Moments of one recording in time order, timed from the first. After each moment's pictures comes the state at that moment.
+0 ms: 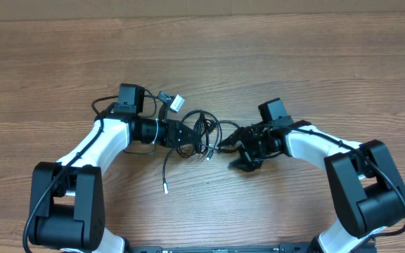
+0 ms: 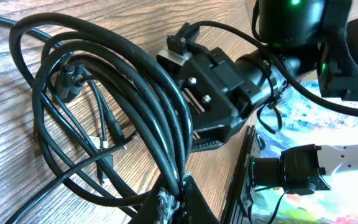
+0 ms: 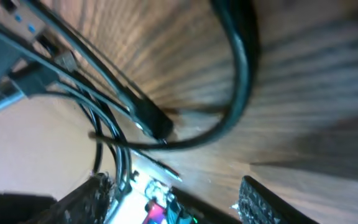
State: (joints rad) left arm -0.13 1.72 0.96 -0.51 1.08 0.09; right arm 0.35 1.81 0.85 -0.28 -0.79 1.22
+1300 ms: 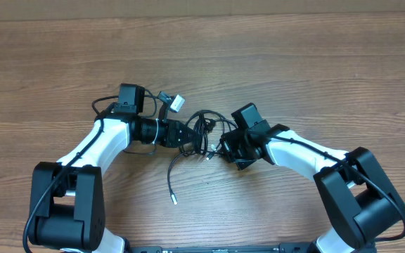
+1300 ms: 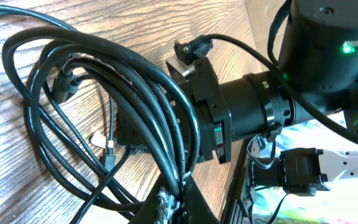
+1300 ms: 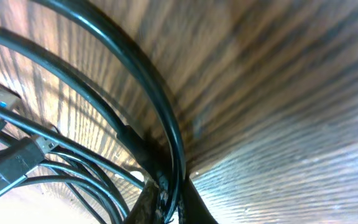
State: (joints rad) left arm -0.13 1.72 0.96 -0.50 1.08 0.09; right arm 0.53 1.79 0.89 -0.32 -0.36 1.61
